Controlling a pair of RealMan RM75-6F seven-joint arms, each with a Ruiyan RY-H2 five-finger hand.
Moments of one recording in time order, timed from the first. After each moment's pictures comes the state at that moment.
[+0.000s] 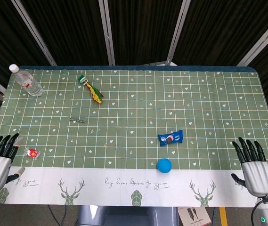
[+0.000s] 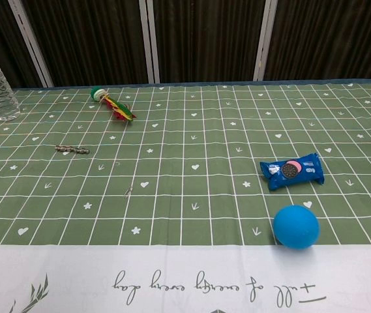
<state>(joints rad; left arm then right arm) -0.08 -1.18 0.02 -1.58 1.63 1.52 0.21 0.05 -1.18 0.03 -1.60 -1.60 1.54 -0.31</state>
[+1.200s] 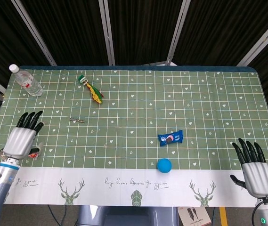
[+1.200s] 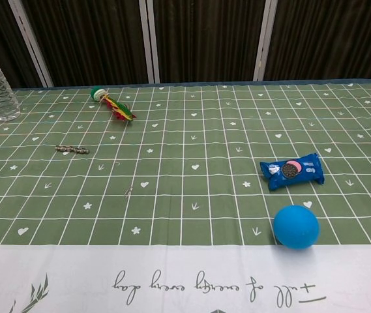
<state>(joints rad) -0.34 -1.20 -0.16 -1.66 1.37 1.18 0.39 0.04 -1.16 0.03 -1.63 -1.58 1.53 -0.27</state>
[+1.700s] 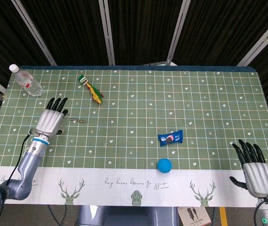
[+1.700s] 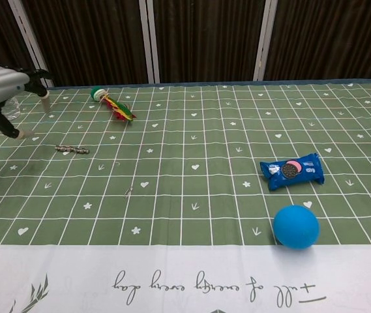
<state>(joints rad) -0.60 -1.45 -0.25 -1.38 1.16 0.97 0.56 0.05 -1.13 0.02 -1.67 -1.55 1.49 -0.23</state>
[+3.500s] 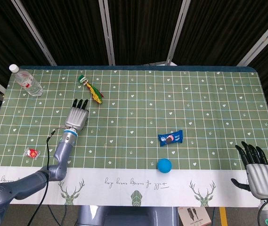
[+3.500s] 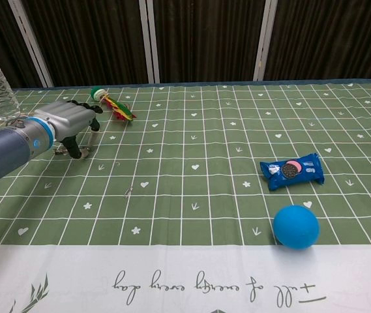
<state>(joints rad) -0.86 -1.84 -0.24 -0.87 0.91 0.82 0.69 0.04 -1.10 0.01 -1.71 -1.51 1.46 -0.18</state>
